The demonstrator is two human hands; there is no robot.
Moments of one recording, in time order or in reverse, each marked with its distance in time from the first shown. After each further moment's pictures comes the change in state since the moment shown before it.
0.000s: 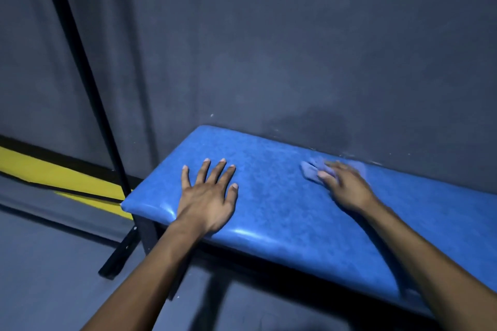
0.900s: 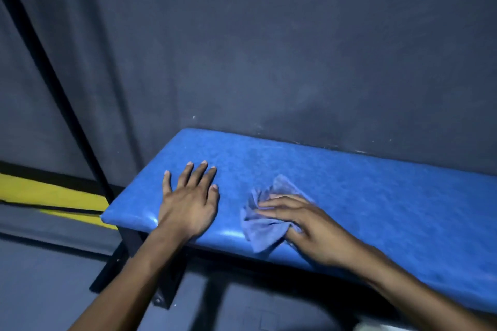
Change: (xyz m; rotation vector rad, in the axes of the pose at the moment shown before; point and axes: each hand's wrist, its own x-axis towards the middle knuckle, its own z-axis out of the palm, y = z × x) left_hand -0.002 0.001 0.000 0.007 0.029 -0.019; right_hand -0.092 -0.072 0.009 0.266 -0.185 -0.502
